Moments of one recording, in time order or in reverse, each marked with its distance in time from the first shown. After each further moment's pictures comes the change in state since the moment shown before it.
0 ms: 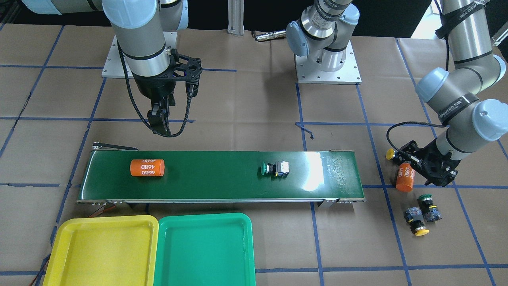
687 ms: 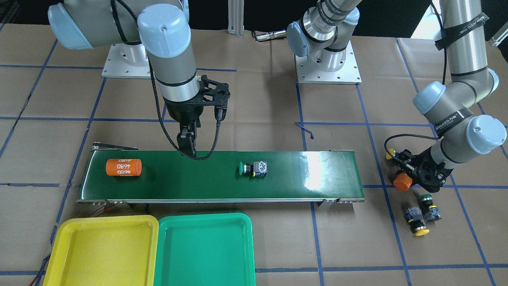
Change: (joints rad) left arm 0.009 -0.048 0.005 0.017 0.000 0.006; right arm 0.133 0.189 -0.076 -0.176 0.010 0.174
